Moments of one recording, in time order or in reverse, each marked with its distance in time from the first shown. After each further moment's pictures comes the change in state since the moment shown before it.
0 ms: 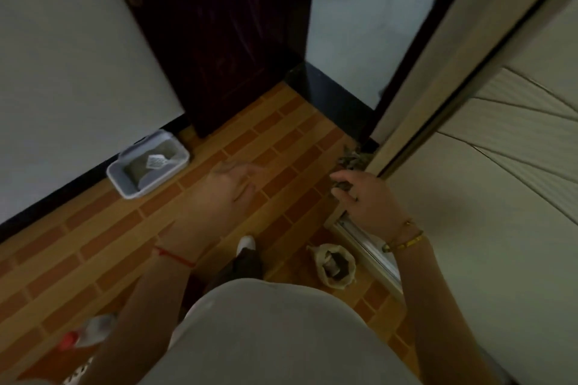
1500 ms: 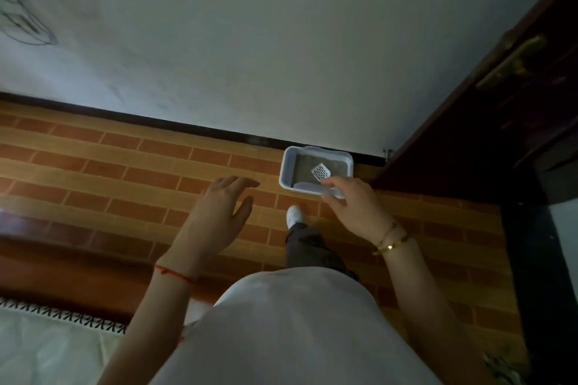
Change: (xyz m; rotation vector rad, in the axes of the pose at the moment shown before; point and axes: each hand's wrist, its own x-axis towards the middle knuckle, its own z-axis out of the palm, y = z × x) left_hand -0.077 -0.390 -0.204 -0.060 0.356 -0.892; right_hand 0.346 -0.452 0.253 -0.161 -0.567 -0.729
